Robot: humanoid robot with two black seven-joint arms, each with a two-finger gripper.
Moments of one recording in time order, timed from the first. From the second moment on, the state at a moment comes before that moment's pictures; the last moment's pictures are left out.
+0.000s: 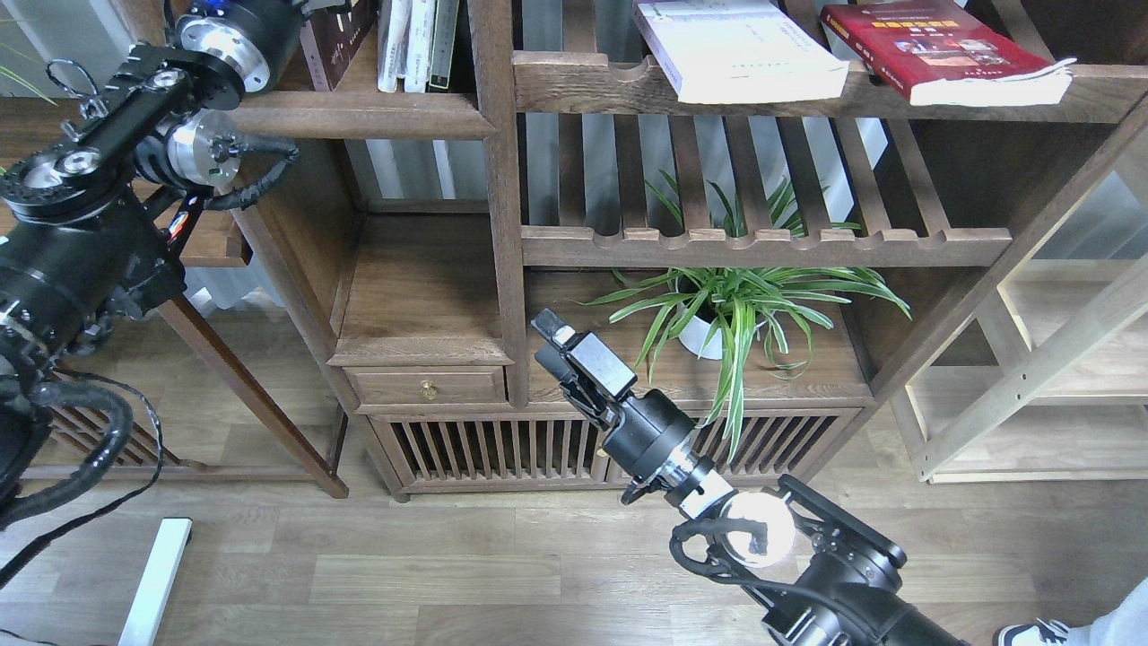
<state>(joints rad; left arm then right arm) -1.17 0.17 -0.80 -0.55 0.54 0.02 -0.15 0.27 0.01 0.79 1.07 0.20 0.58 -0.02</state>
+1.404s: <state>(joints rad) -1.36 0.16 -0.82 -0.55 0.50 0.02 -0.13 0.24 0.01 0.79 1.08 0.20 0.58 -0.02</state>
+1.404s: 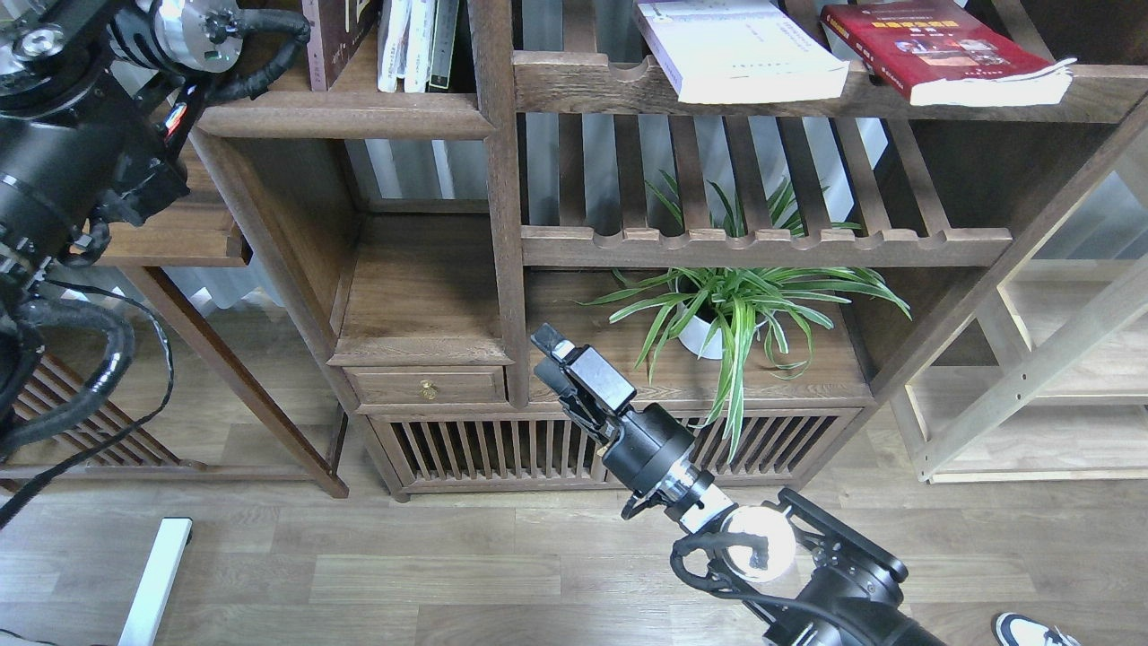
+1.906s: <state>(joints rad) -1.38 0.18 -0.83 -0.56 0.47 0.01 -0.14 0.23 0.01 0.79 1.08 0.19 0.58 -0.02</state>
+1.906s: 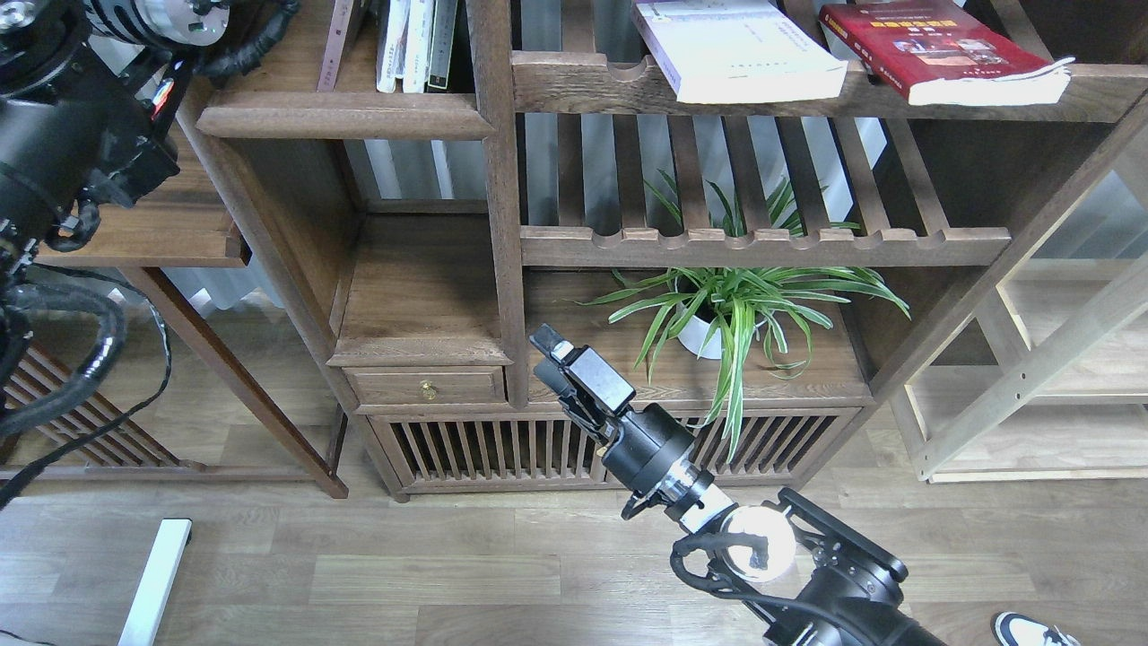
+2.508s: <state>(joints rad) -1.32 0.30 -0.83 -0.70 0.35 -0.14 -0.21 0.27 0.02 0.91 1.09 0.20 0.58 -0.01</state>
